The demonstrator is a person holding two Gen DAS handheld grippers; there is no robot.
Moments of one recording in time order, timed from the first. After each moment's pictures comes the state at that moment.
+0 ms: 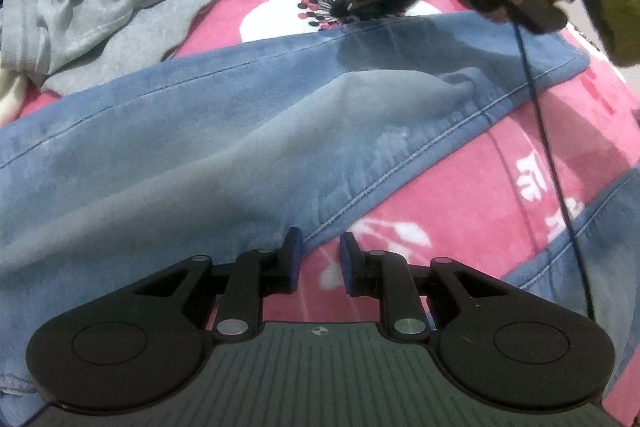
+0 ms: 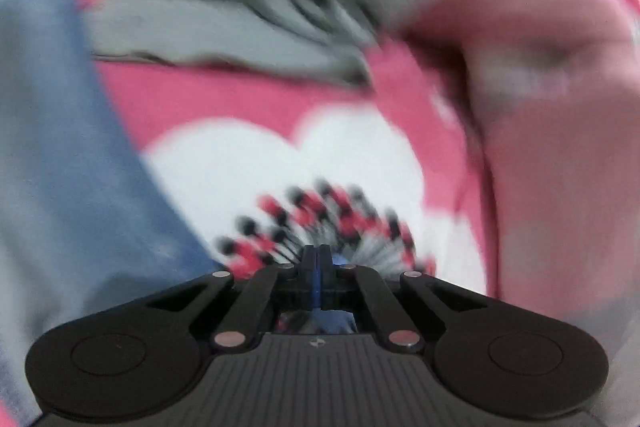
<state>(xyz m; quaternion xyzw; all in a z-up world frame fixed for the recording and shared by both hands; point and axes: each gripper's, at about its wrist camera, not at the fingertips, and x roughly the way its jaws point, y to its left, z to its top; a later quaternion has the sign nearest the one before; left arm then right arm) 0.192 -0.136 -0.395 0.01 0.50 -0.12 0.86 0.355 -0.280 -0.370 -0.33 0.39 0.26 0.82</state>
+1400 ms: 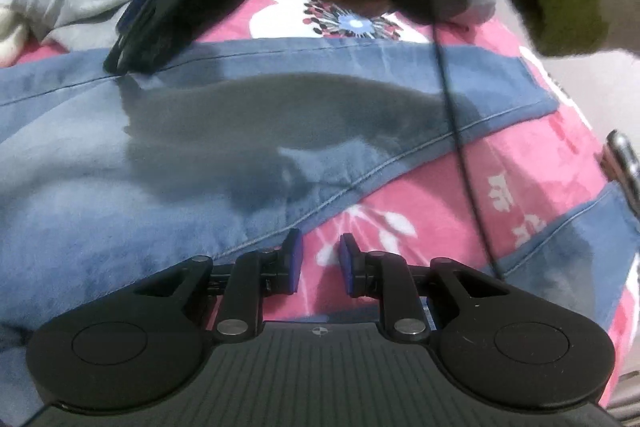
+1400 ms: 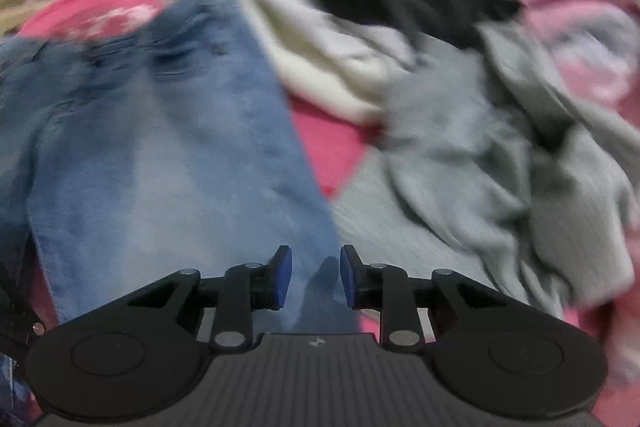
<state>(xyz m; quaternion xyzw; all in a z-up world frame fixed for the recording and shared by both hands) 0.177 -0.102 -0.393 -0.09 0.47 -0.14 0.87 0.286 -0.121 -0.355 -0.40 0.27 0.50 0.72</state>
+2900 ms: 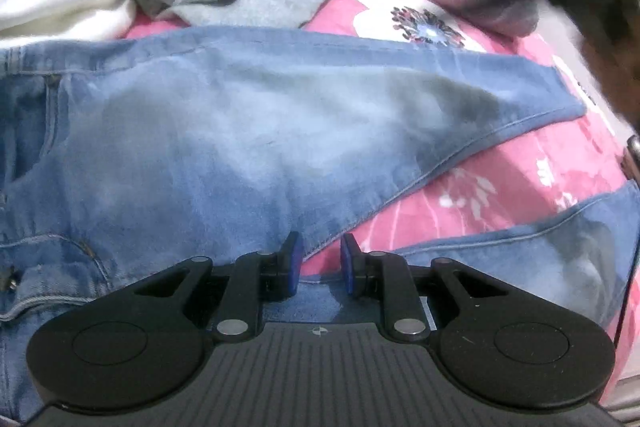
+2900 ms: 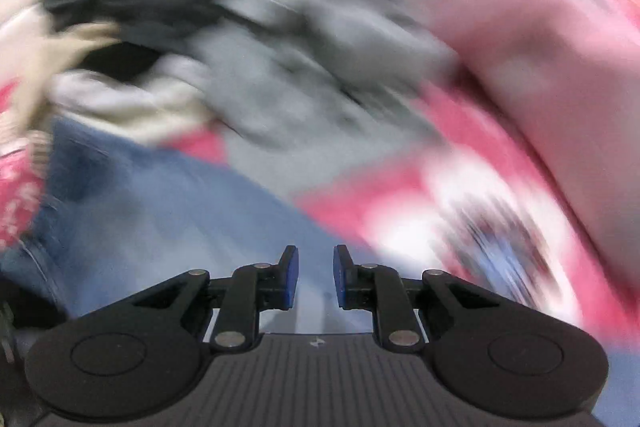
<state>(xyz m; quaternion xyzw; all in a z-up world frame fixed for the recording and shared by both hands) 0.157 -0.018 -0.379 -0.09 0.48 -0.09 0.87 0.264 -0.243 -0.299 -0.09 0.45 0.19 0.87</state>
